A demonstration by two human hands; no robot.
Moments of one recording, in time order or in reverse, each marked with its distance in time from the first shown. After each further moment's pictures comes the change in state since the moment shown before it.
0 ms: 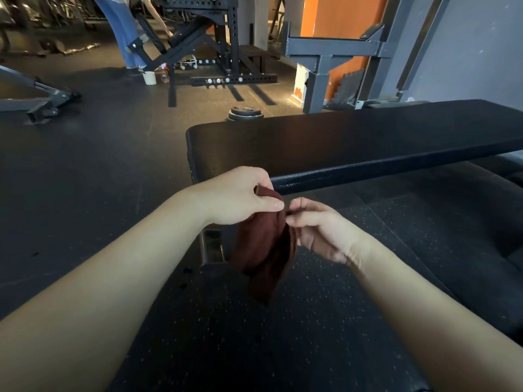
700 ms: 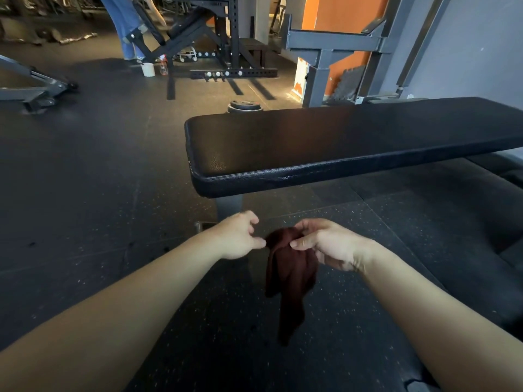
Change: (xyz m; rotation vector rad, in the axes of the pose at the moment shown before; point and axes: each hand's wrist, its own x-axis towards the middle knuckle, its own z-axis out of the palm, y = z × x) left_hand 0.012 -0.061 0.085 -0.020 -0.117 -0.292; right_hand -0.015 0.025 -0.023 -0.285 0.195 0.293
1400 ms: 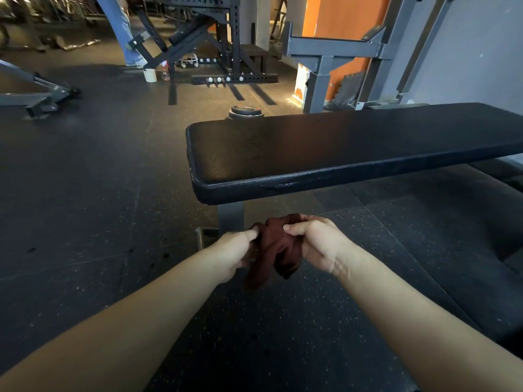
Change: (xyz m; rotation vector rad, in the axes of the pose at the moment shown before) left_hand 0.022 -0.011 0.034 -0.958 0.101 -0.337; right_hand 0.011 -0.016 0.037 0.523 0.238 -0.094
